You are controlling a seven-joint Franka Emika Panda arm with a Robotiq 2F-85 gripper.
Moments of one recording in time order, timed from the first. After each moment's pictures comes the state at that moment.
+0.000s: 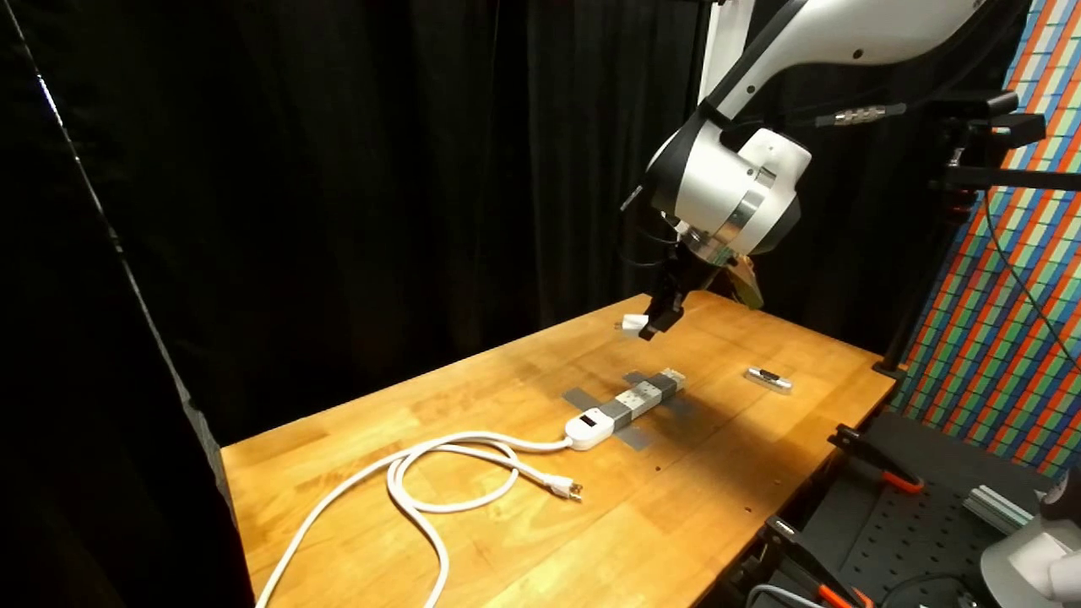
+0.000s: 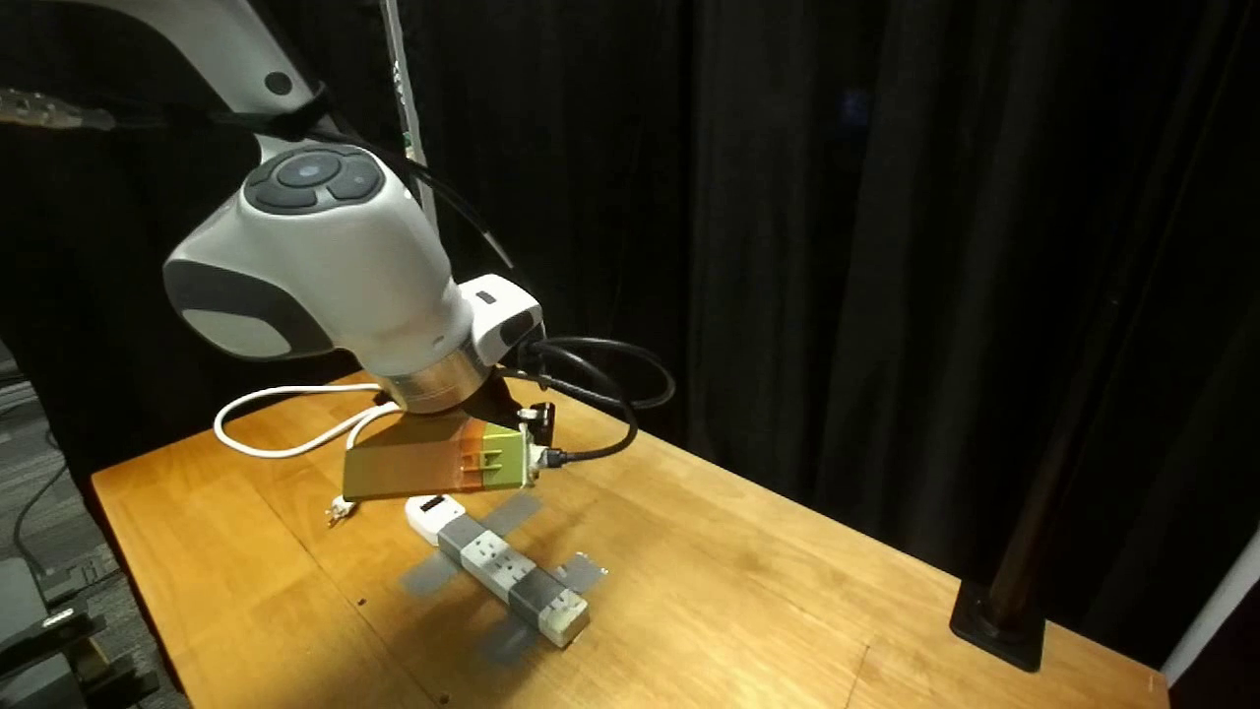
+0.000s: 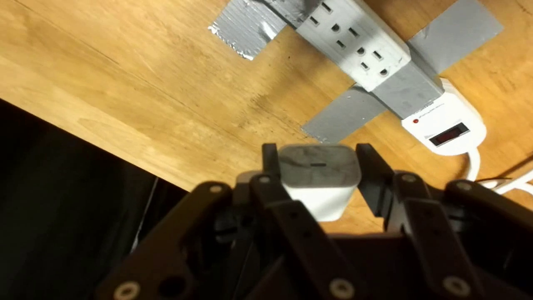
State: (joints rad) arm -0.59 0.36 0.57 -2.45 0.99 3.18 -1.76
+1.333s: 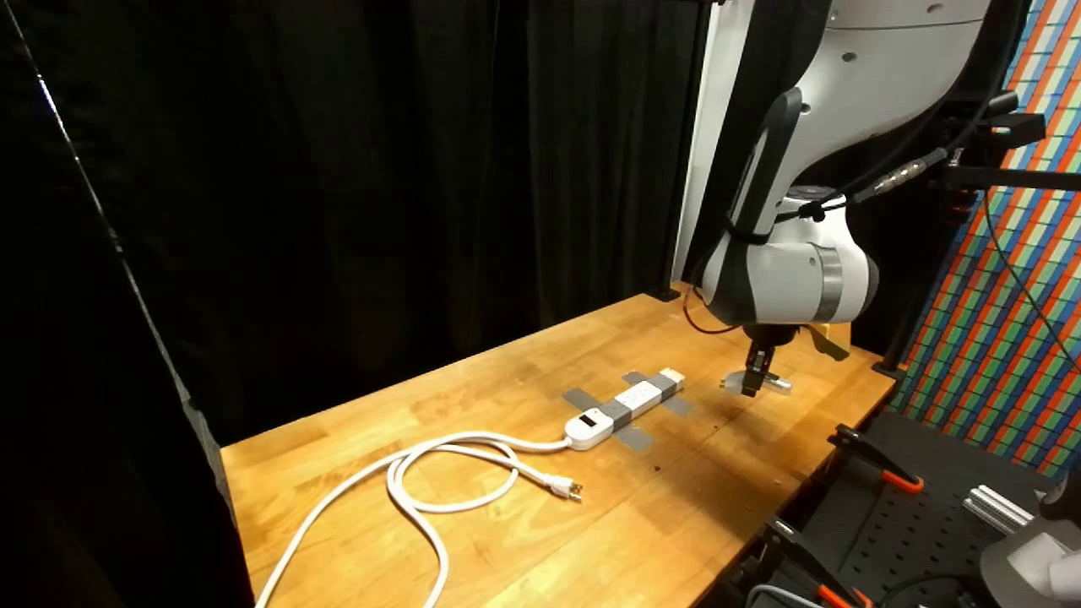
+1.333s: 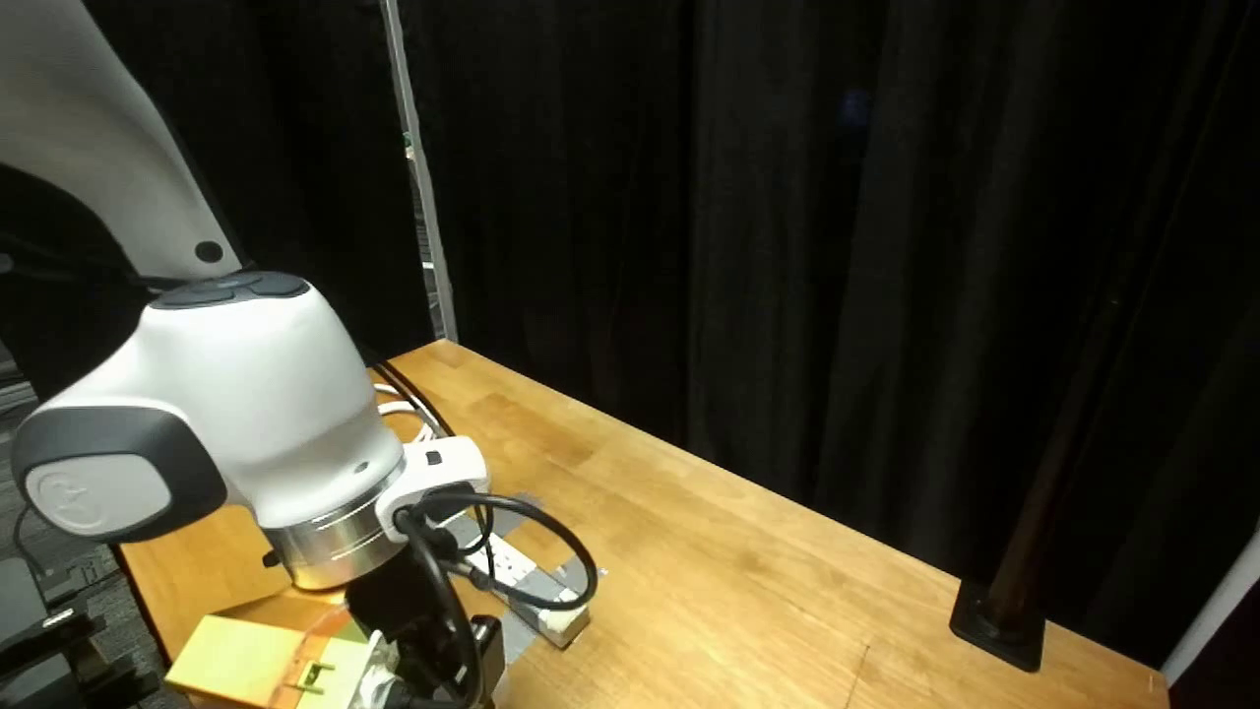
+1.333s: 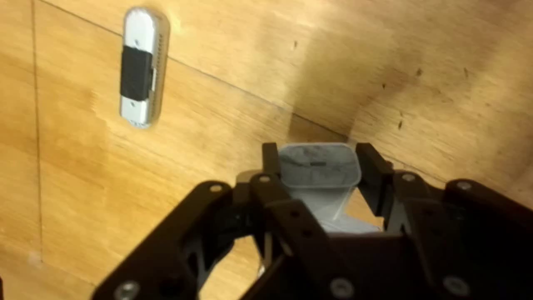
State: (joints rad) arm 0.30 0.45 -0.40 -2.68 0.74 3.23 -1.17
